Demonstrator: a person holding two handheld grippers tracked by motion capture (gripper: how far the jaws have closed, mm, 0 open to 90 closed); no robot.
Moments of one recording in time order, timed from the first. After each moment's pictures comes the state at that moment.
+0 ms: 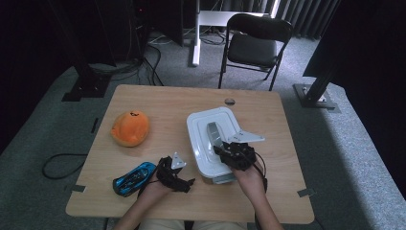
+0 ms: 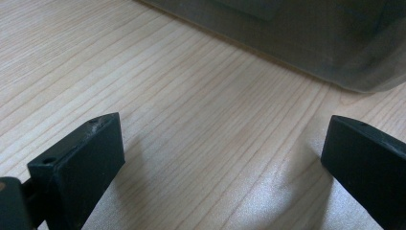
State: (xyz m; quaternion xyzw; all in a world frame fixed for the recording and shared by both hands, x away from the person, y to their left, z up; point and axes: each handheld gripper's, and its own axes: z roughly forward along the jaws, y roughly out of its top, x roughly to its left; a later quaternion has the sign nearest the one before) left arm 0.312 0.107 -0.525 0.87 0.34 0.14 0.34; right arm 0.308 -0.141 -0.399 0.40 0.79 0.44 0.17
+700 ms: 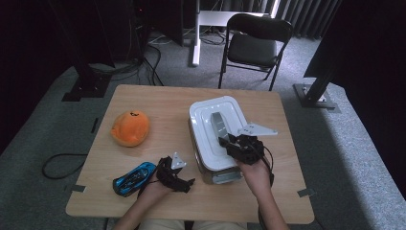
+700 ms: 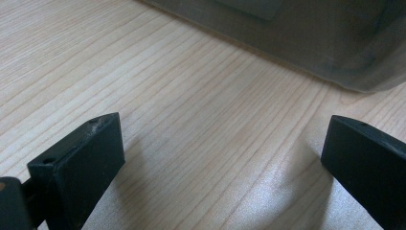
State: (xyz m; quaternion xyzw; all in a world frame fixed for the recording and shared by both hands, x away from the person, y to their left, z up) left arm 0.312 0.107 -0.525 0.87 0.34 0.14 0.34; right arm 0.310 -0.159 -0.370 0.40 0.76 0.48 0.18
